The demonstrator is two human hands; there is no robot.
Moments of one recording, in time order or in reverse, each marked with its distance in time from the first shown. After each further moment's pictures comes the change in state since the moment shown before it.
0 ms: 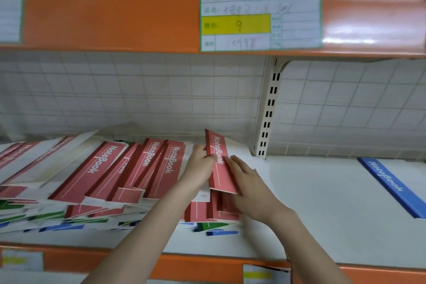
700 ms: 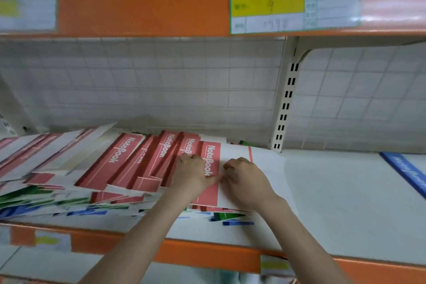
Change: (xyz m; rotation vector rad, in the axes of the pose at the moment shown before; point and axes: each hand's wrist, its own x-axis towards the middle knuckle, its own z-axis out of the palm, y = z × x) left_hand -0.015 -0.027 -0.049 1.139 0.033 0.136; right_hand 0.027 -0.022 0.028 -0.052 0.067 0.050
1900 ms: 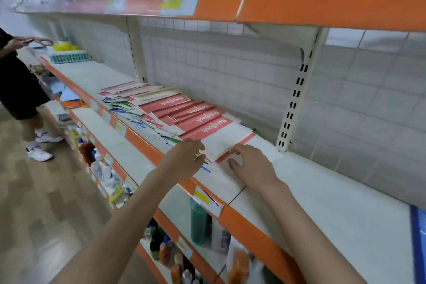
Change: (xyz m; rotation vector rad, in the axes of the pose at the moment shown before) left_hand -0.138 0.132 0.019 -0.075 0.302 -0.367; right_hand -0.064 0.096 -0.085 0.104 -0.204 -0.467
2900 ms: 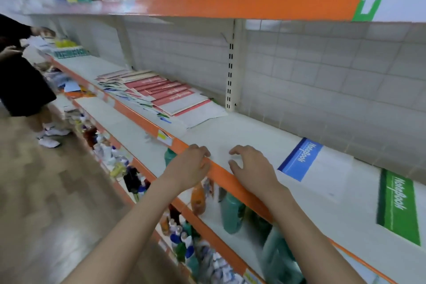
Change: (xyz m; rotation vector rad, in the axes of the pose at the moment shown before) left_hand -0.195 0.207 0.055 0.035 -0.085 0.069; right_hand -0.249 0.090 -0.092 0.053 0.027 0.001
